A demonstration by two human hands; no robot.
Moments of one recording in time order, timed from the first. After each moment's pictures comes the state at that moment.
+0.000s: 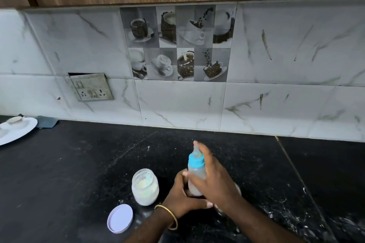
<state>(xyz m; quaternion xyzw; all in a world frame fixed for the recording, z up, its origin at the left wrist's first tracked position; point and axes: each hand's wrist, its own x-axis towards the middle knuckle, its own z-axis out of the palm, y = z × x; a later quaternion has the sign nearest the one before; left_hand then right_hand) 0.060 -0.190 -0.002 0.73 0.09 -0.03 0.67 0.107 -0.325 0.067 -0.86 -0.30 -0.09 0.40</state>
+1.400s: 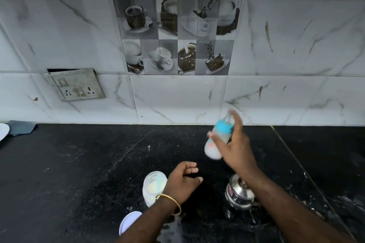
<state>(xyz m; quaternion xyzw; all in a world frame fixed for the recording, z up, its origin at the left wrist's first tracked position) 0.084 -0.128 0.007 0.75 0.10 -0.03 0.65 0.155 -0.296 0.087 -0.83 -0.14 -0.18 0.51</state>
